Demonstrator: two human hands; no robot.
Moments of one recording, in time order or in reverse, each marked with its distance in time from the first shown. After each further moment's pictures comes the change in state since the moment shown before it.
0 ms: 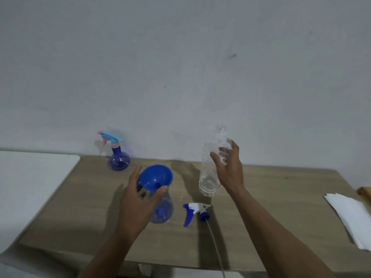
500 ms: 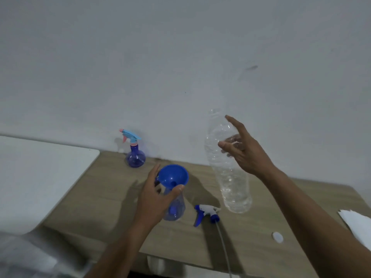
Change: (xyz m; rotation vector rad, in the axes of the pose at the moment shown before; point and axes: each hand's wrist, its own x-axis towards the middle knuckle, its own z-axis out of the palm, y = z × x) left_hand -0.005 0.009 -0.005 -0.048 0.002 -0.032; right_hand 0.022 -0.107 -0.036 -0.207 -0.435 -0.262
